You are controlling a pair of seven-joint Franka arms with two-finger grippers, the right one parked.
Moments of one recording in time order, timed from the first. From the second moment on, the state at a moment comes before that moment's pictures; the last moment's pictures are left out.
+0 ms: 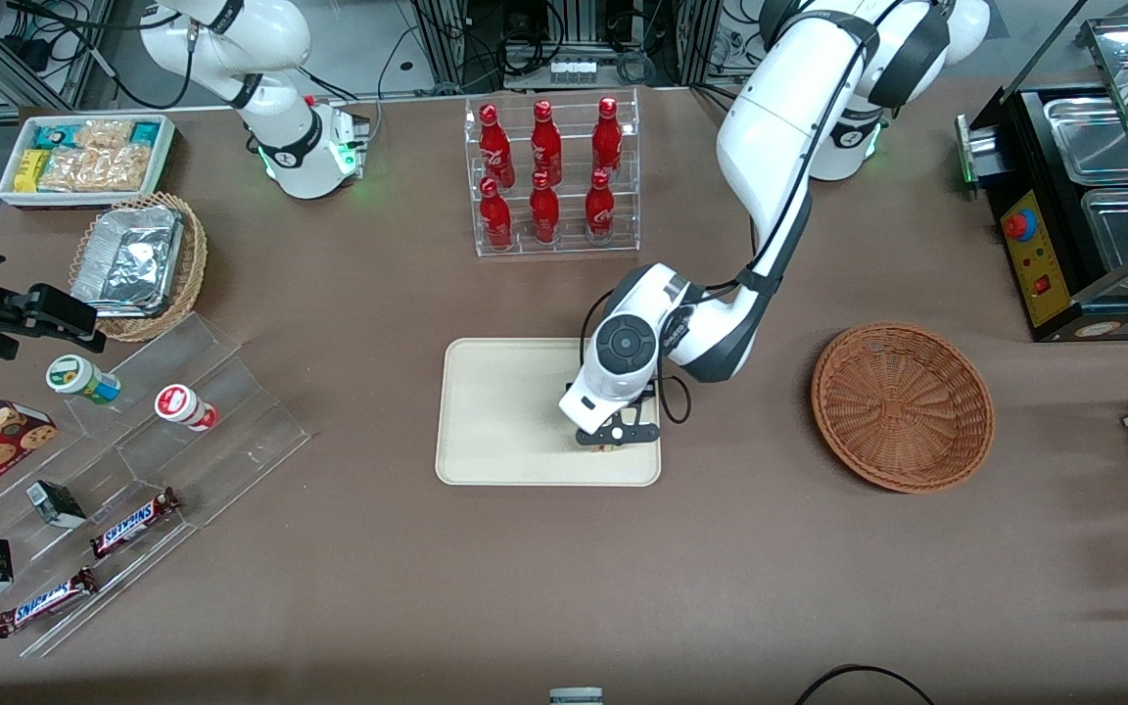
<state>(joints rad) -0.64 0.80 -0.06 -1.46 -0.08 2.20 -0.69</state>
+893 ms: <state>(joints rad) -0.46 0.57 -0.02 -1.38 -0.08 1.88 -0.73</state>
